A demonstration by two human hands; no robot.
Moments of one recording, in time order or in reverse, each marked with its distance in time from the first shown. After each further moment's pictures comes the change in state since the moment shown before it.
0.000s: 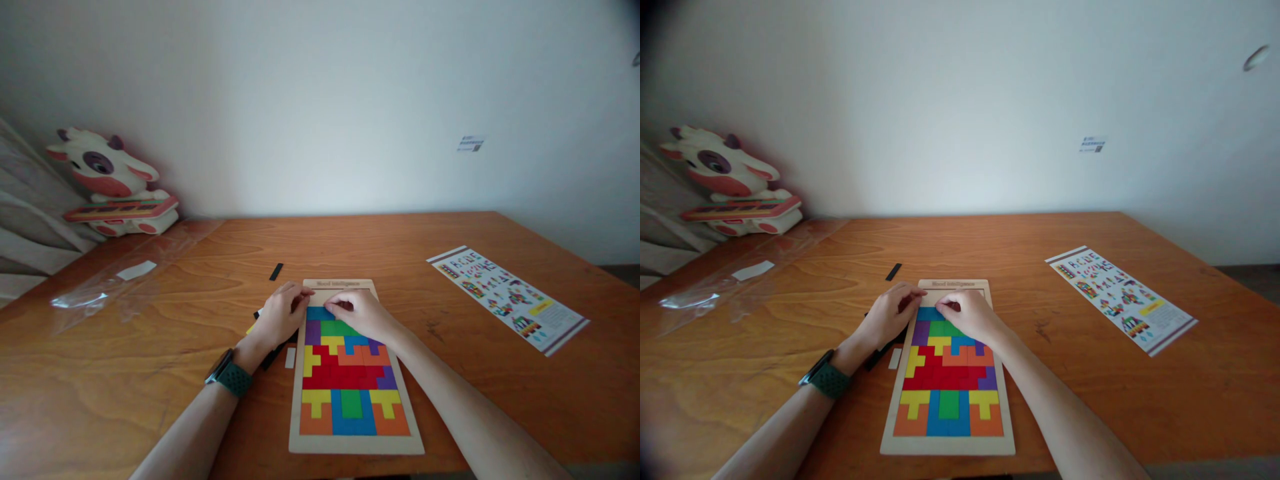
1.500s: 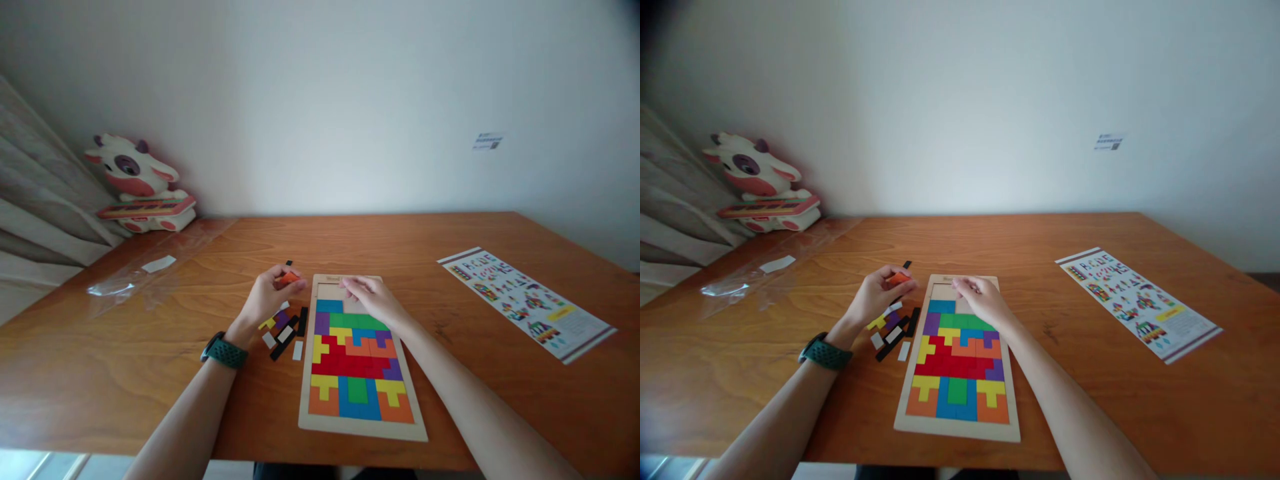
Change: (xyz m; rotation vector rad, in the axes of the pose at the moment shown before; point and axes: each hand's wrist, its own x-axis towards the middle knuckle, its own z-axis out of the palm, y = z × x) left_hand 0.012 -0.004 -0.035 -0.195 0.000 -0.159; right_hand 0.009 0.011 -0.011 0.267 0.079 0.164
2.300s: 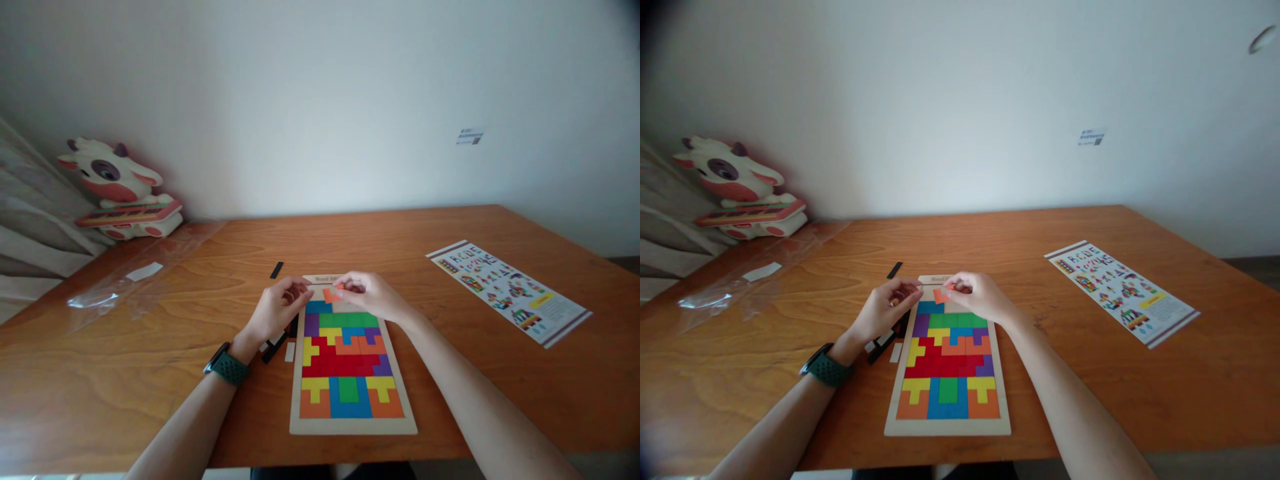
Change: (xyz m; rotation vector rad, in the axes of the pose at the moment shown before) left_hand -0.014 0.004 0.026 0.362 -0.116 0.128; right_hand -0.008 -0.012 -0.019 -0.052 -0.113 -0.054
